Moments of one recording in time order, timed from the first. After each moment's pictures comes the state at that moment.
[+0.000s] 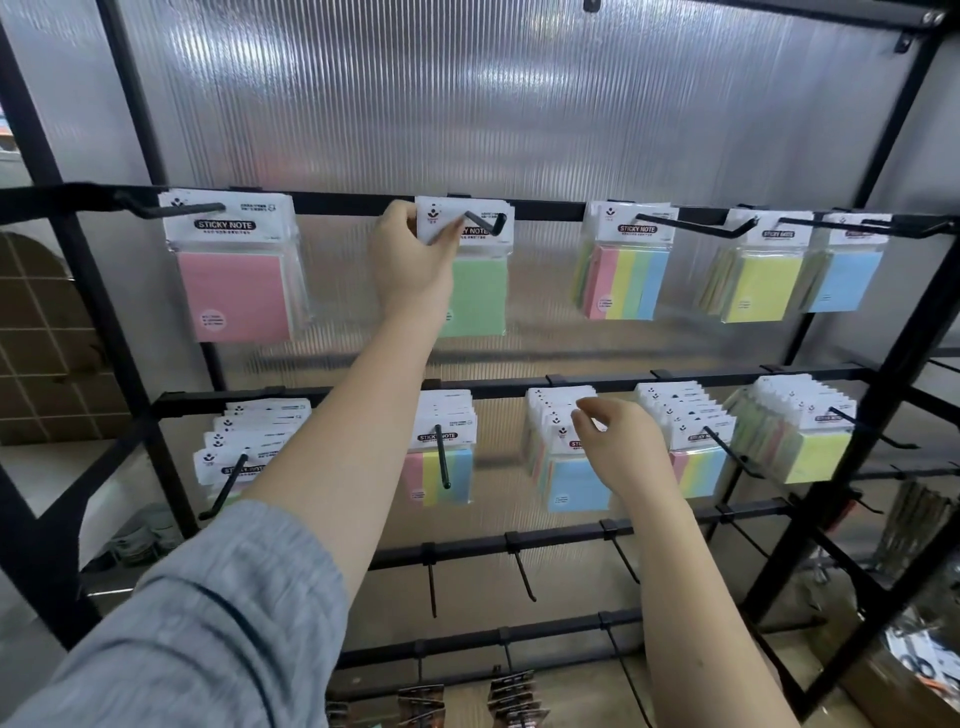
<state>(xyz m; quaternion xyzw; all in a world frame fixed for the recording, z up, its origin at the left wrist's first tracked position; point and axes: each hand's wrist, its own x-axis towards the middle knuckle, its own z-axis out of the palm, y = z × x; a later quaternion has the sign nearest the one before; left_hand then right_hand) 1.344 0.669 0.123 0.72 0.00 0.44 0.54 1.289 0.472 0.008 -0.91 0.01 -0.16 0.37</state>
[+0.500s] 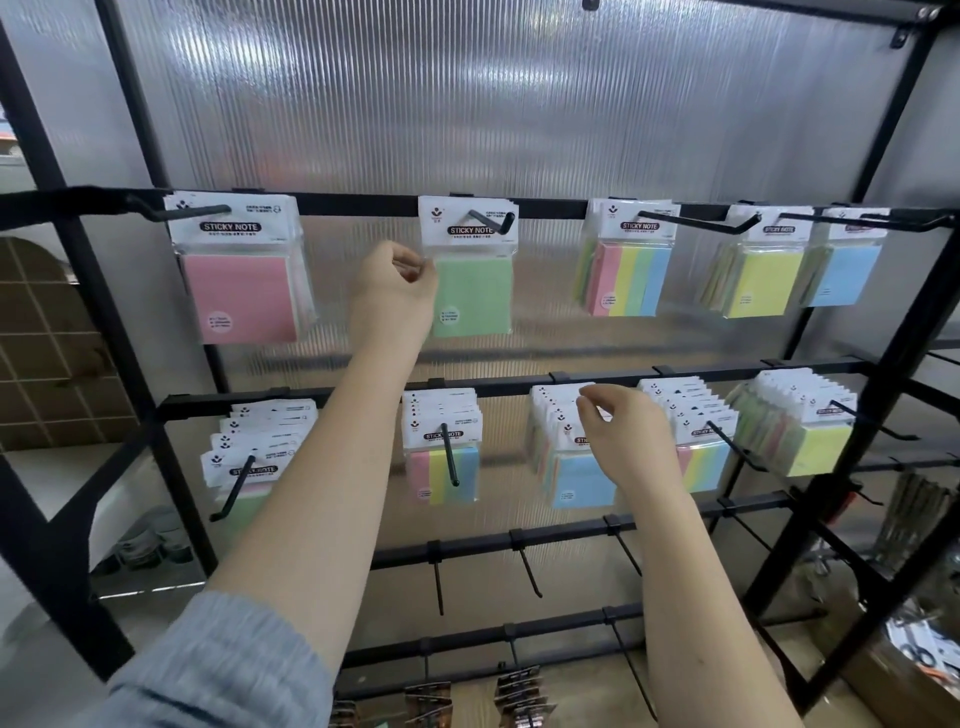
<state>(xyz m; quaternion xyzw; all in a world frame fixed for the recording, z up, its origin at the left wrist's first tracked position) 1.319 0.692 0.100 0.78 0.04 0.37 0.50 1.280 0.482 0.016 -0.90 0.01 -0.22 0.38</state>
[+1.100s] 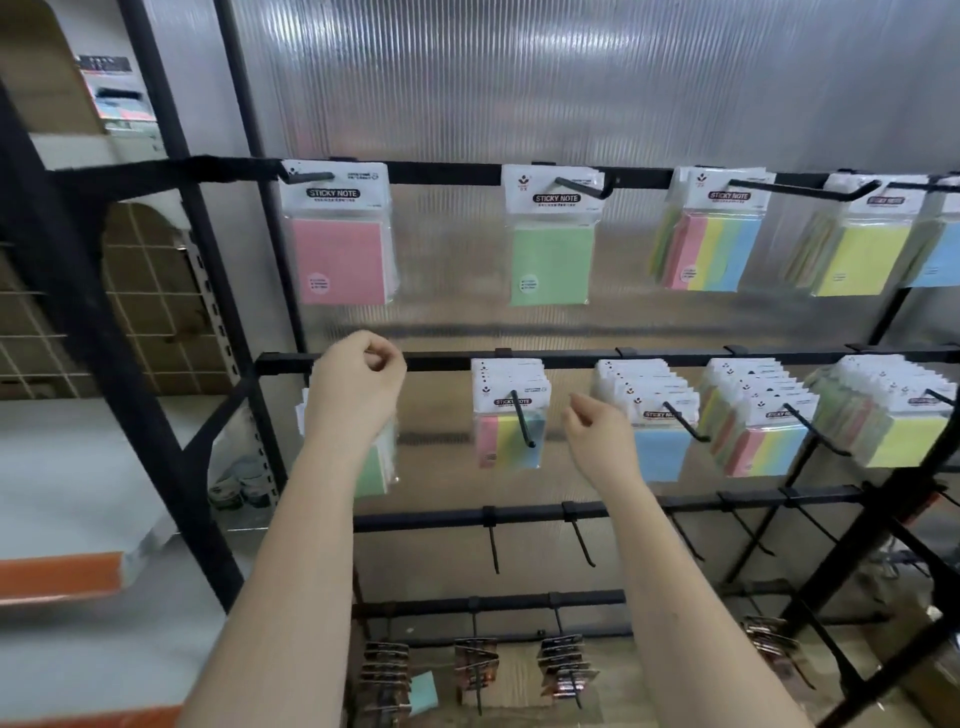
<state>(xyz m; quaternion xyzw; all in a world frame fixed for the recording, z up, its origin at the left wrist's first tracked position) 1.234 0.781 0.028 0.85 0.12 0.29 0.43 1.283 0.558 -0.032 -0.87 -0.01 -0.09 0.49</state>
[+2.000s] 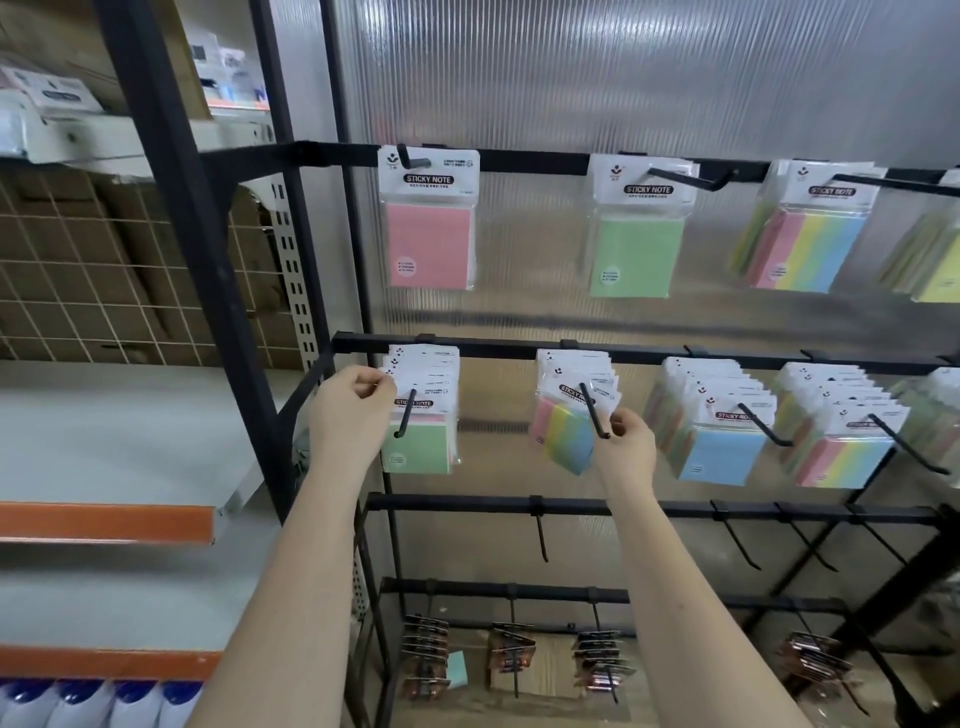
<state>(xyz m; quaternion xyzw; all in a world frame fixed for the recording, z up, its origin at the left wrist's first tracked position) 1.207 0.844 -0.015 0.78 0.23 0.29 0.50 1.285 0.607 -0.066 -0.78 0.09 -0.11 0.61</state>
